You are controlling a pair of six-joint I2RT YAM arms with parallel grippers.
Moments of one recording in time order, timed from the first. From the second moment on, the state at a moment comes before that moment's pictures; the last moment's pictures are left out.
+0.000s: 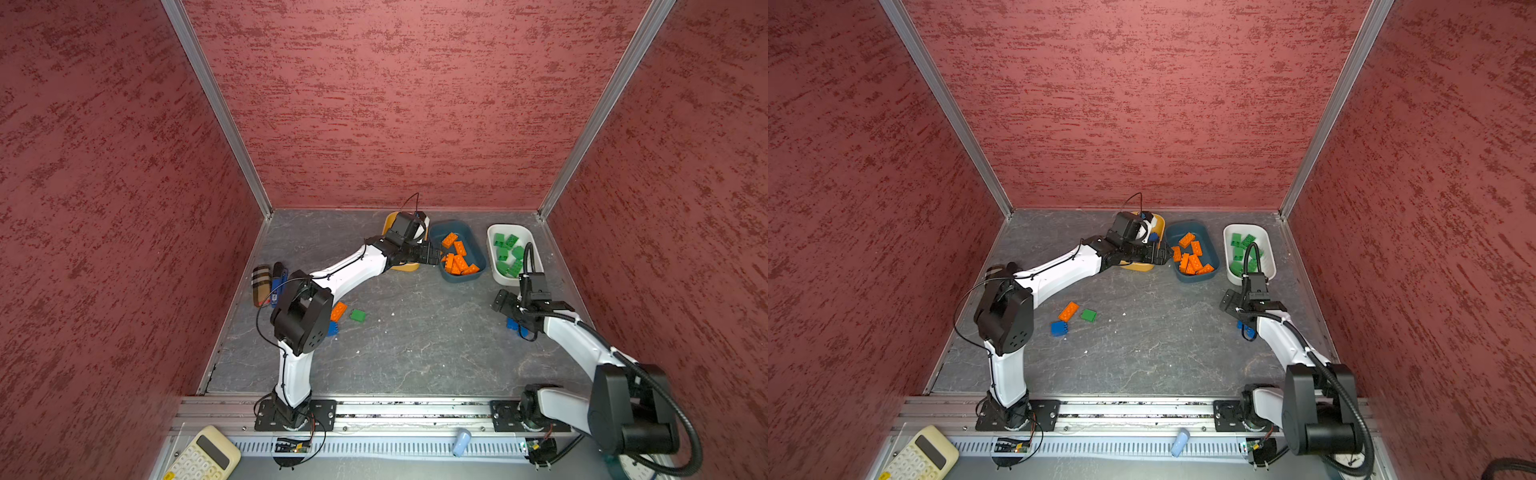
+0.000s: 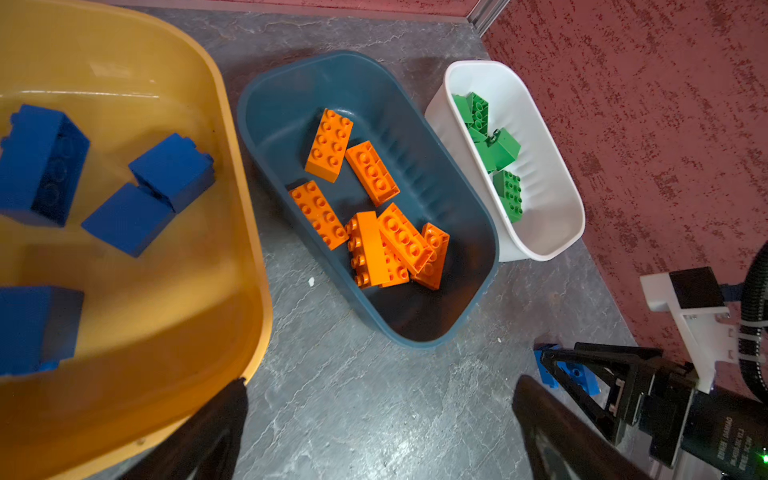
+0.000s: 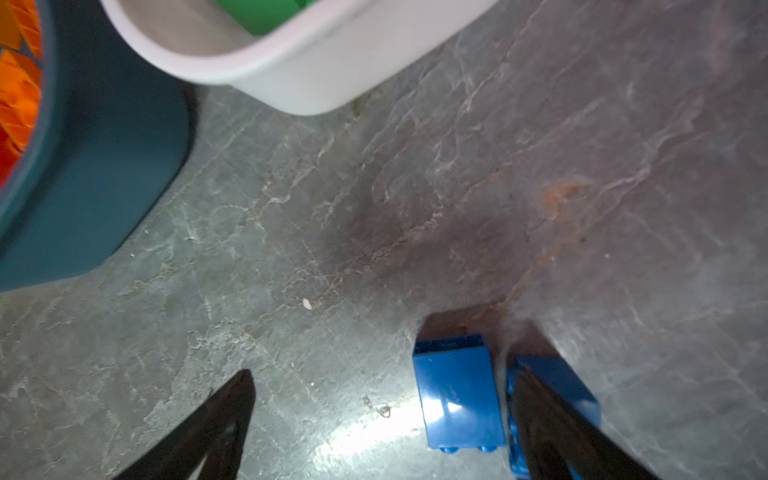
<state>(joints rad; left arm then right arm) -0.65 1.91 1.54 -0.33 0.20 -0.41 0.00 1.25 0.62 -0.46 0.02 0.55</state>
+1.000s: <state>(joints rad) -0.63 1.78 1.34 -0.32 0.13 -0.41 0.08 1.42 0.68 -0.54 0.05 0.51</state>
